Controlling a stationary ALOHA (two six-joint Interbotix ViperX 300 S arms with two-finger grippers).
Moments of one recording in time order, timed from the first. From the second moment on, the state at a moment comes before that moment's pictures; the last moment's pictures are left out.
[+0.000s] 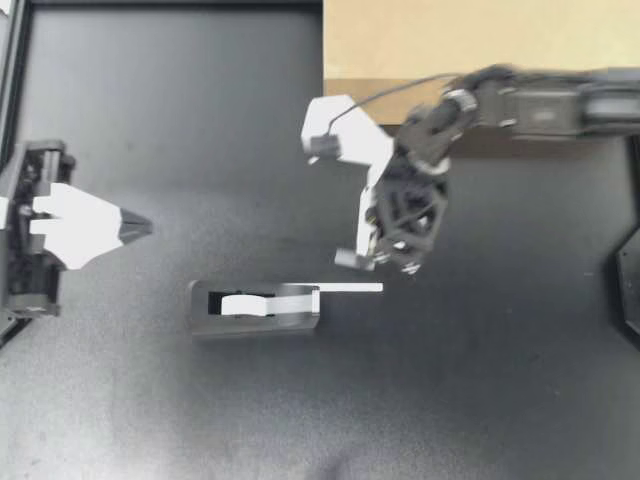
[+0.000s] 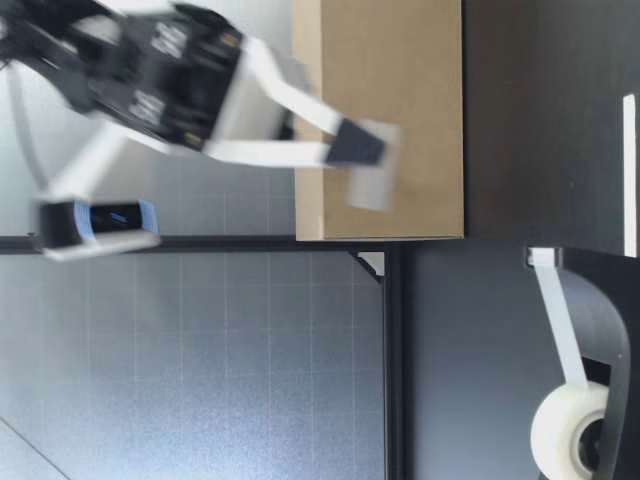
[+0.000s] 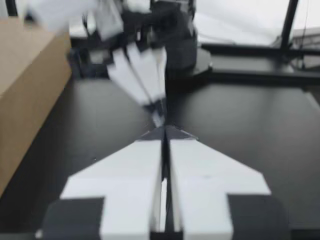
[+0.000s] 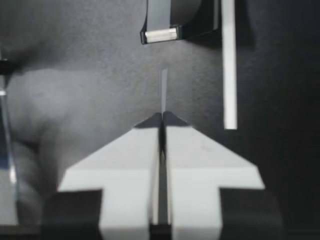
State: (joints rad) left arm 0.02 -0.76 1.23 -0.03 -0.41 -0.01; right arm -0.33 0.03 0.39 0.66 0.95 -0.48
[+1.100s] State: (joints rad) left arm 0.02 -0.29 1.02 -0.06 -0.66 -0.02; right arm -0.20 0.01 0.14 0.35 0.89 -0.34
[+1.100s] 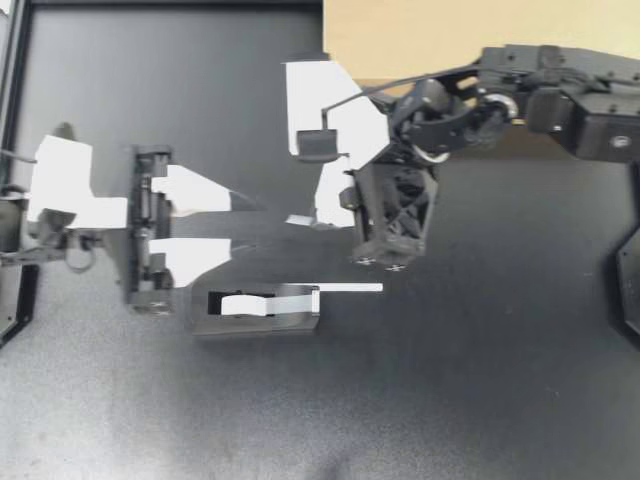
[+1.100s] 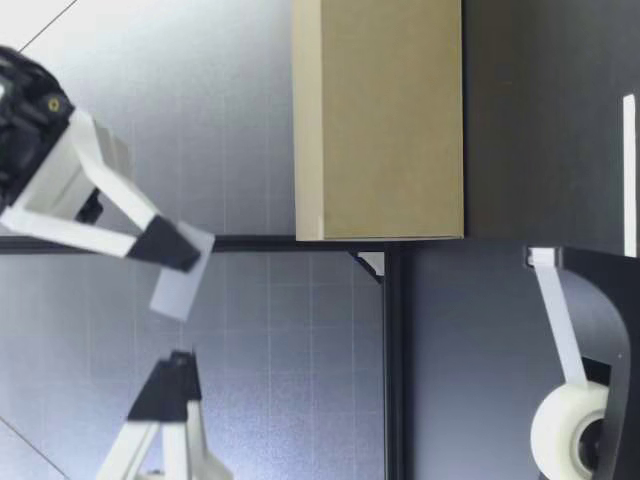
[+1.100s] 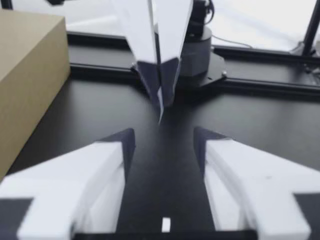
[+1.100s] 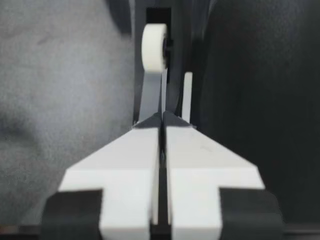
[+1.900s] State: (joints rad) left arm 0.02 -0.22 0.97 -0.06 -0.67 -0.01; right arm -0.19 0.07 0.08 0.35 0.94 -0.34
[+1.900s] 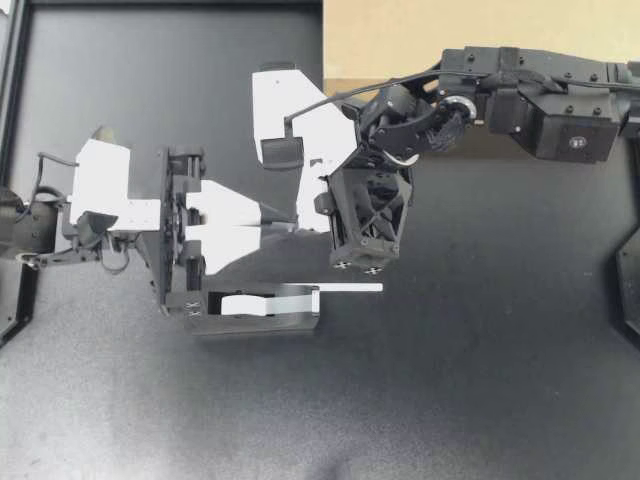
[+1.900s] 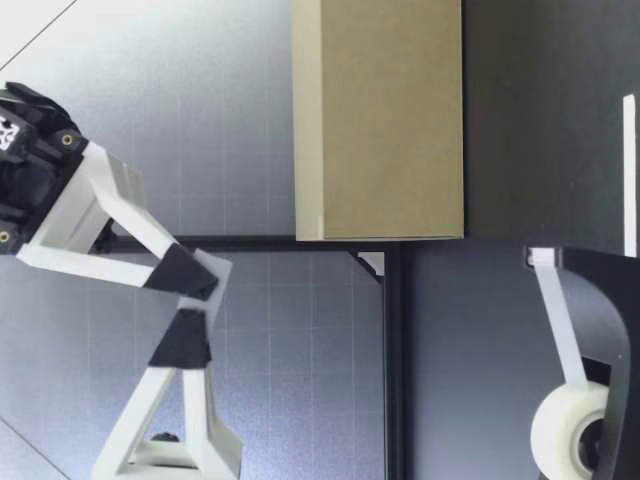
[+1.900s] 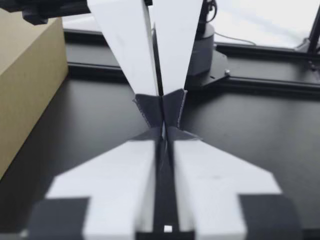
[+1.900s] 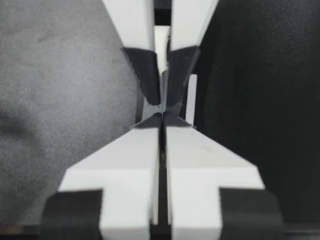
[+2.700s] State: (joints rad) left arm 0.02 -0.22 0.97 -0.06 -0.67 -0.01; right arm -0.19 0.08 0.08 0.35 0.93 -0.30
